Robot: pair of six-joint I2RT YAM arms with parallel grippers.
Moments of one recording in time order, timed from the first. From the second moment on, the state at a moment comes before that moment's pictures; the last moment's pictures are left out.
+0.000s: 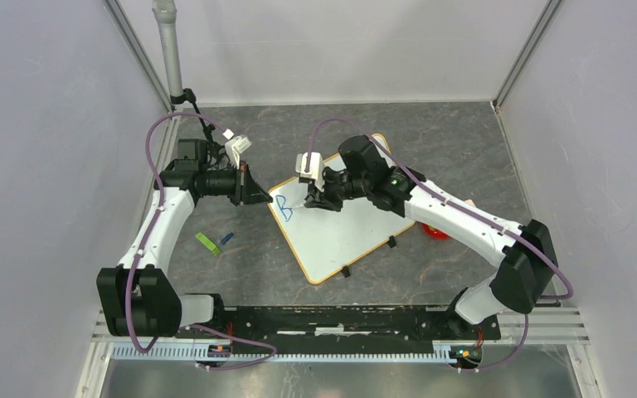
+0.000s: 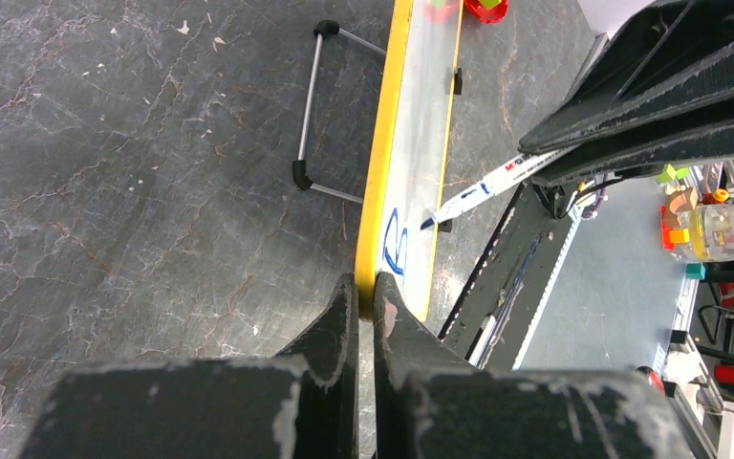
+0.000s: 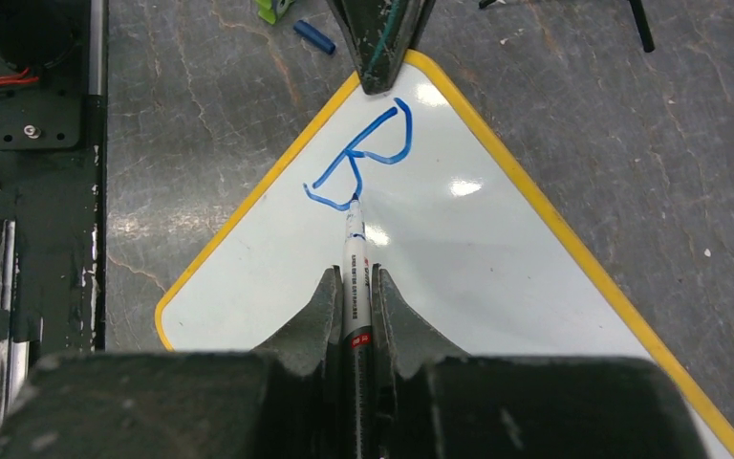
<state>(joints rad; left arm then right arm) -0.02 1.28 1.03 -0.71 1.00 0.18 0.83 1.52 1.30 -0.35 -0.50 -0.45</state>
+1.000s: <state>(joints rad) -0.02 1.28 1.03 -0.71 1.00 0.18 0.82 1.55 1.34 -0.33 -0.47 -0.47</state>
